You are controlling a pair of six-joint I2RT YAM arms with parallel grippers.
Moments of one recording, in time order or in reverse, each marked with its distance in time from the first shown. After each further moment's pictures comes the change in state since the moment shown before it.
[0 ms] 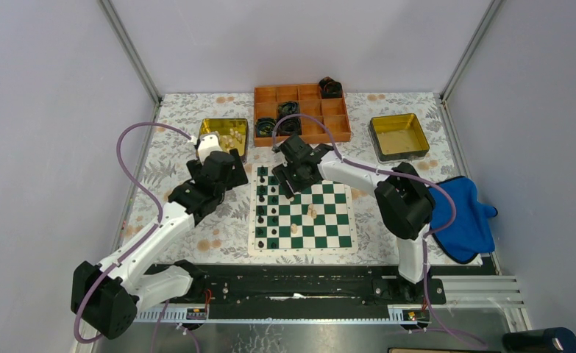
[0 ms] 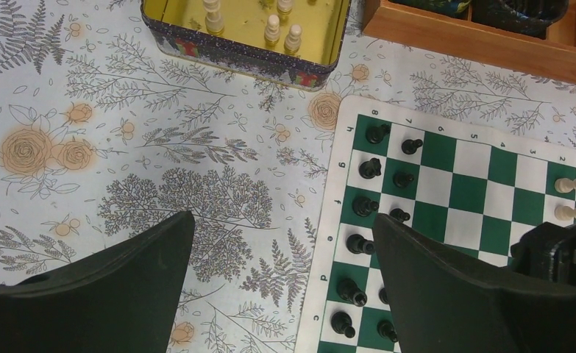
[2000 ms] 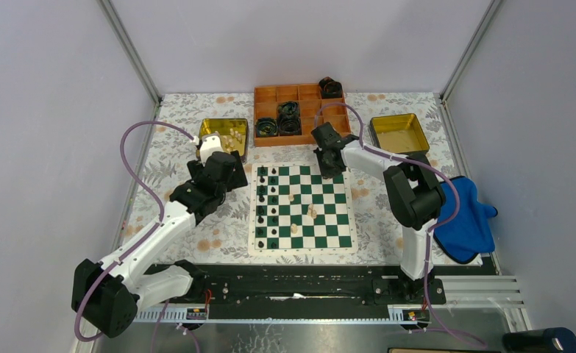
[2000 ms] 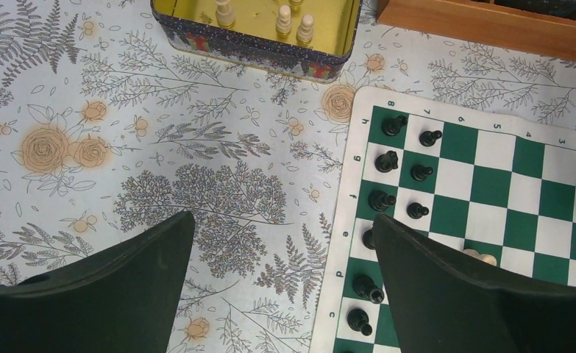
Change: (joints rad) left arm -0.011 0.011 0.000 -0.022 -0.016 0.031; right arm -0.239 0.027 -0.082 0.064 0.179 0.080
